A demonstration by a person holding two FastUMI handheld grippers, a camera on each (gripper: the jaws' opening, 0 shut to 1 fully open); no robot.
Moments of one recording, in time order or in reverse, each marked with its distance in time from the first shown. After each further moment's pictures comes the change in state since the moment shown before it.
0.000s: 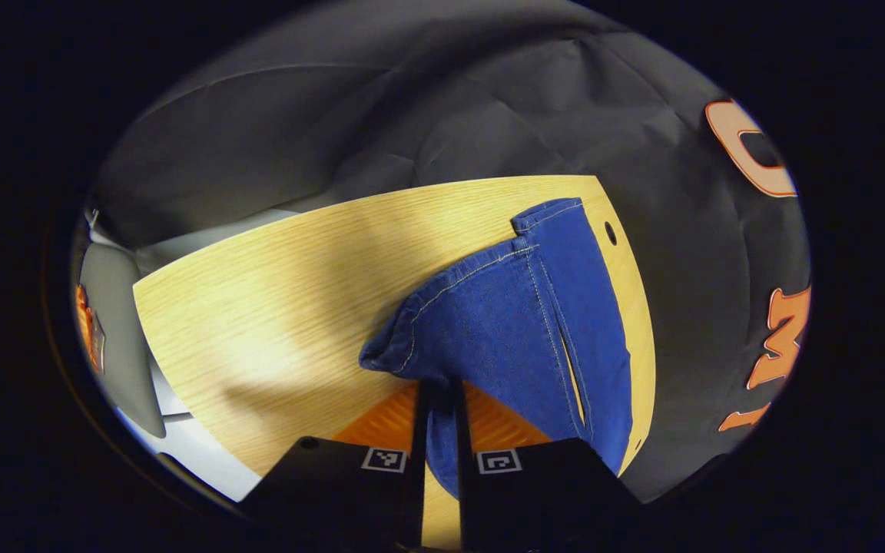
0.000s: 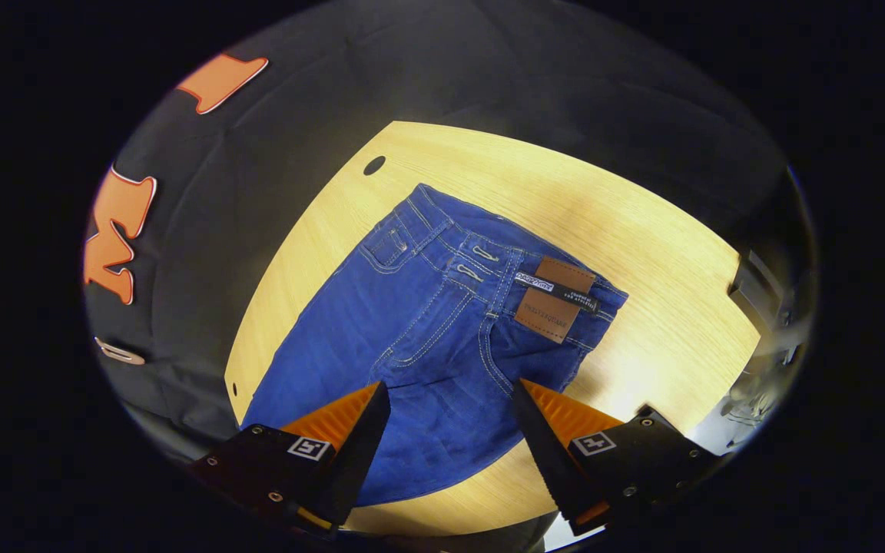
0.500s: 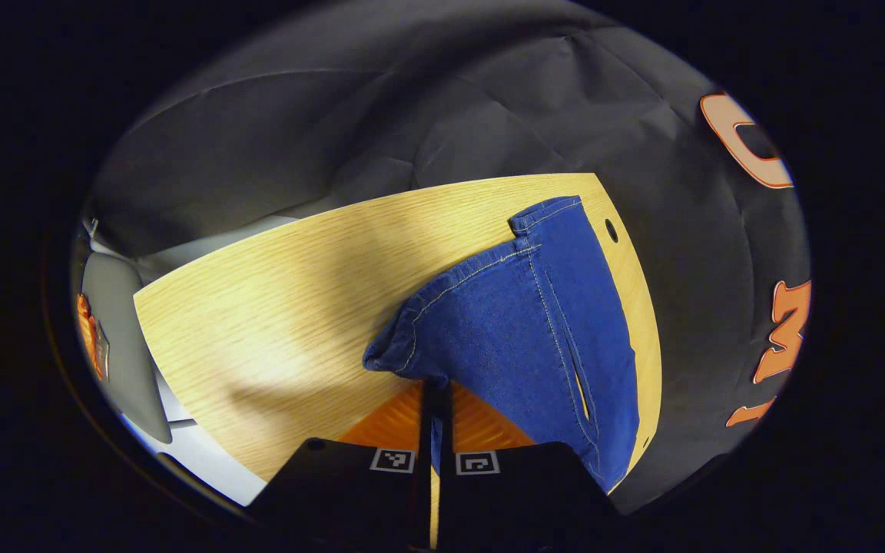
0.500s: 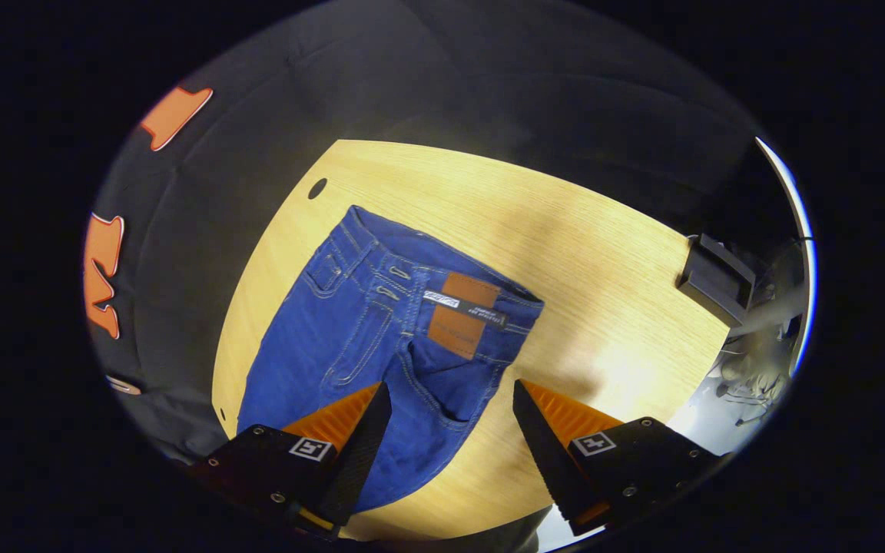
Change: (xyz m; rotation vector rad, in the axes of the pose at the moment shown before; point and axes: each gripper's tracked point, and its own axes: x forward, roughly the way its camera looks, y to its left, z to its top) left arm -0.004 -0.004 0.000 0.016 -0.003 -0.022; right arm 0.008 -0.066 0.009 0.105 -0.012 -0.112
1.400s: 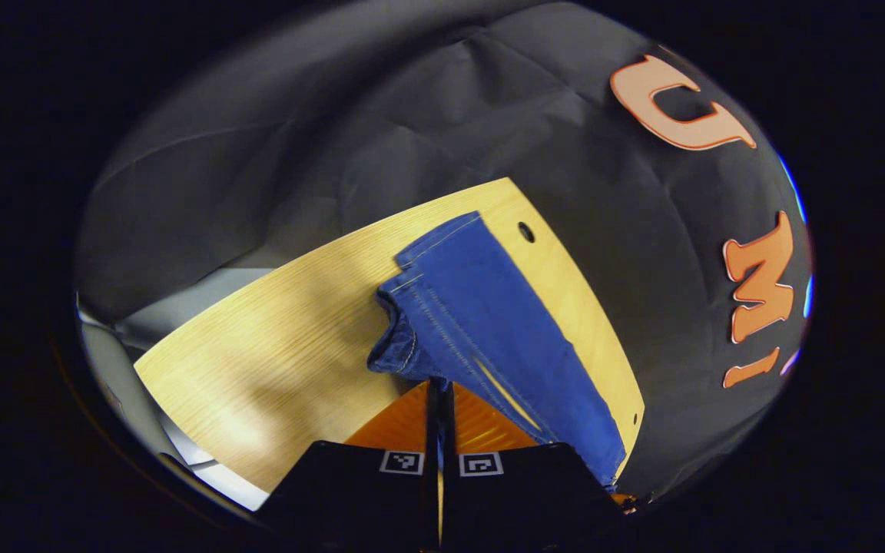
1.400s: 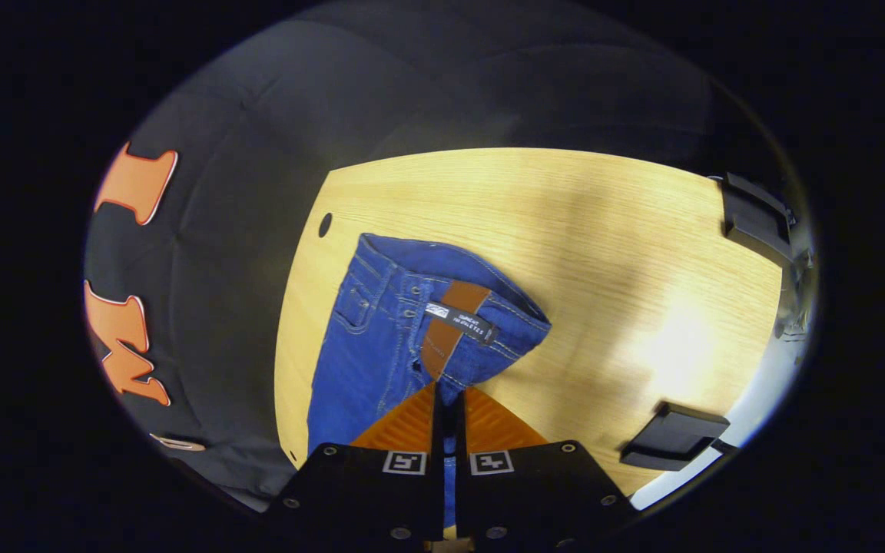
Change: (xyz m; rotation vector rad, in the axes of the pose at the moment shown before) left arm -0.047 -0.100 0.032 0.218 -0.071 -0.192; right arm -0.002 0.064 0.019 0.230 -0.037 0.214
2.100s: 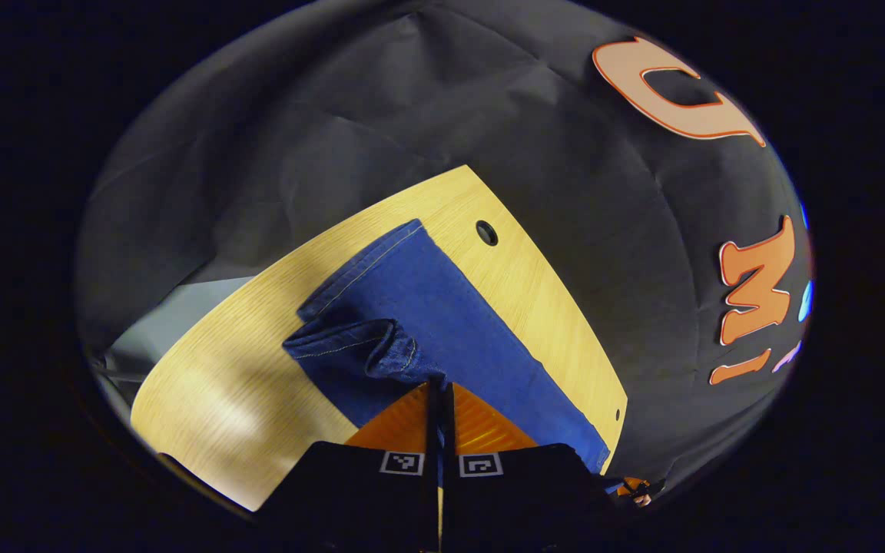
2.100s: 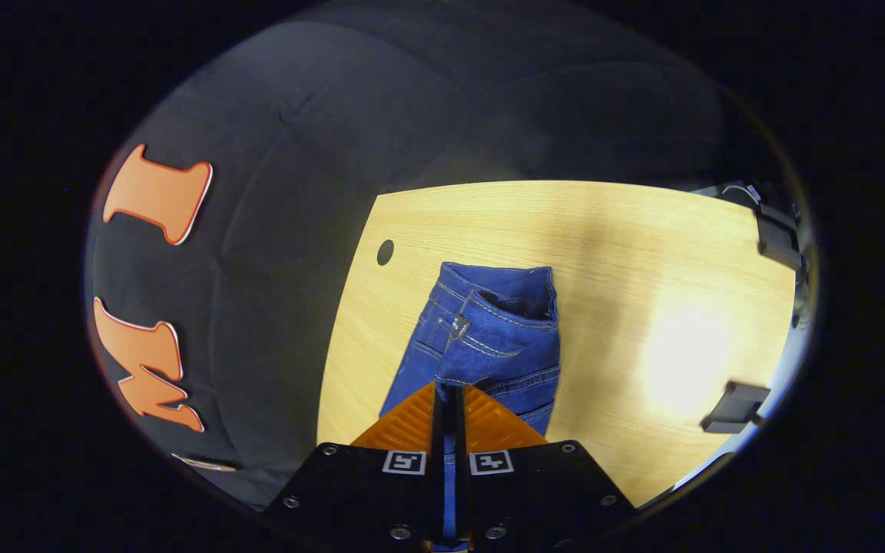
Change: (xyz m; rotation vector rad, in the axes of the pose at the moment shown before) left arm 0.080 -0.057 0.058 0.057 0.104 -0.066; right arm -0.004 0.099 0.025 0.086 -0.107 0.055
